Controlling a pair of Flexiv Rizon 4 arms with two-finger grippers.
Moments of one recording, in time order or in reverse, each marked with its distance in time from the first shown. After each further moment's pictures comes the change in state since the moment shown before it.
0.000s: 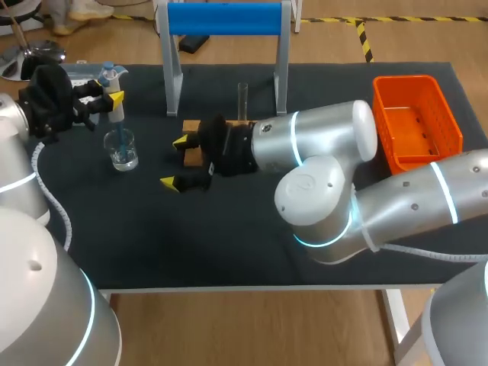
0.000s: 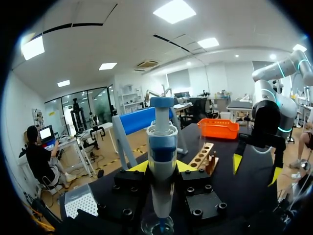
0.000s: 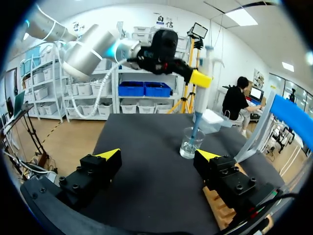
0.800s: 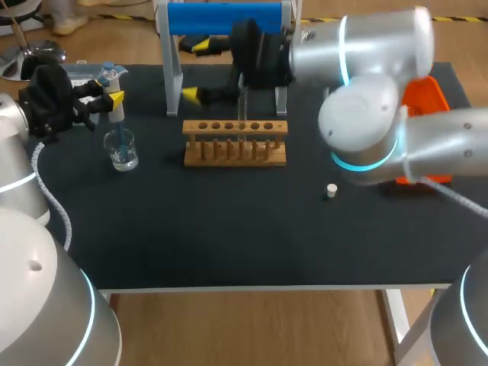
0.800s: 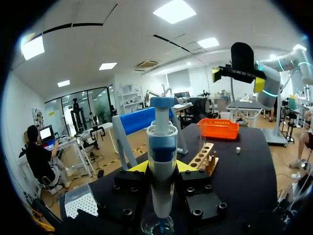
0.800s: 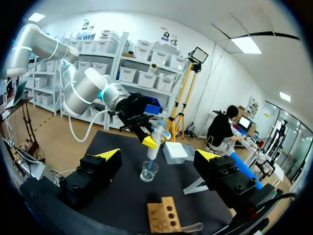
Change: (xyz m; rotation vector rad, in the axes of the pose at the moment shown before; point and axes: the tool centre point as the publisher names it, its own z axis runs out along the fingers) left arm 0.000 0.000 0.000 0.000 0.000 0.000; right arm -0.093 0.135 -0.106 -0.083 -0.068 -0.188
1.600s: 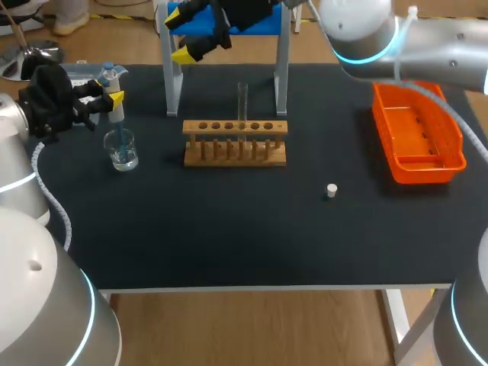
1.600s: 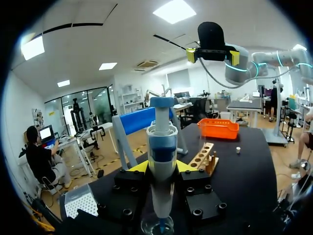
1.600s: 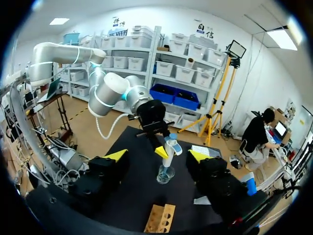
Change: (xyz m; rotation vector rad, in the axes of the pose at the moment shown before) left arm 0.000 0.000 0.000 0.000 0.000 0.000; right arm -0.023 0.037 0.027 0.080 0.408 -0.049
